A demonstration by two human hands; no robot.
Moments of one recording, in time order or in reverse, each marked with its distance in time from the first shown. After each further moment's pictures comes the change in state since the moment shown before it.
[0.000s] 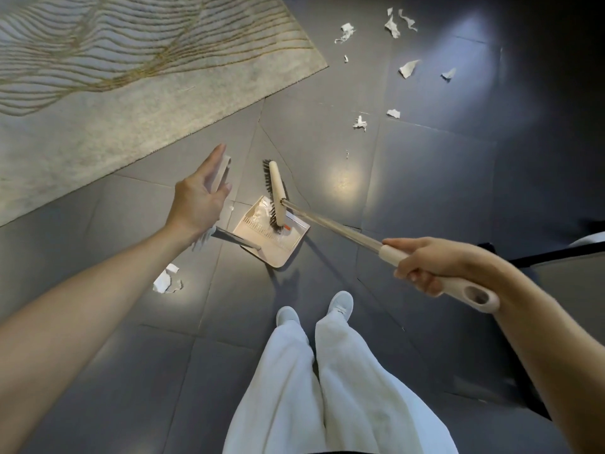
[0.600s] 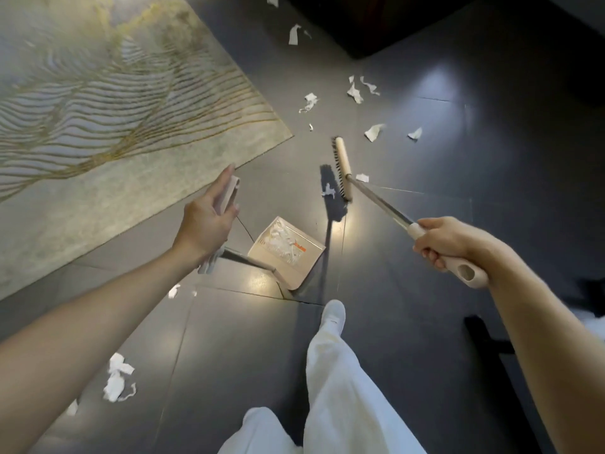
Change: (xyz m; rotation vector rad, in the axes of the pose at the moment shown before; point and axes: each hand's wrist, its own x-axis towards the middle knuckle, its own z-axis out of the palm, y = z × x) left_hand 0.222 0.132 0.145 0.069 -0.033 0.093; right_hand 0.074 -0.118 -0.294 -0.024 0.410 -0.155
